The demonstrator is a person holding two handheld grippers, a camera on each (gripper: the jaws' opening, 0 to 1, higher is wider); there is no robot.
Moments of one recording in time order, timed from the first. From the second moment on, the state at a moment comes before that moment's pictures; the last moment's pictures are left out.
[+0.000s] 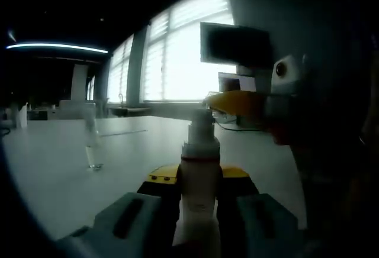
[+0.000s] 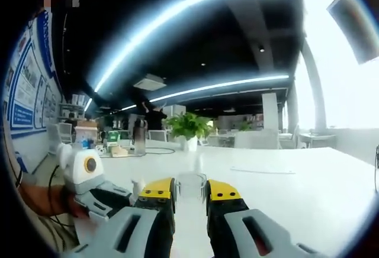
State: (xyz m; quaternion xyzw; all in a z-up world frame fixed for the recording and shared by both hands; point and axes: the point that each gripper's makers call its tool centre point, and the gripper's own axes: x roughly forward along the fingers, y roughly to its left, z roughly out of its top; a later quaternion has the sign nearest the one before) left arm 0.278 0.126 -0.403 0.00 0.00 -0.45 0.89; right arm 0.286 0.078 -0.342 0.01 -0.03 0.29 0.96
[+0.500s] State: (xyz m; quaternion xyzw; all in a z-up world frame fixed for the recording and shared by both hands) left arm 0.277 0.126 -0.402 0.00 0.00 -0.45 0.89; right arm 0.302 0.055 -0.376 0.00 0.01 0.26 0.96
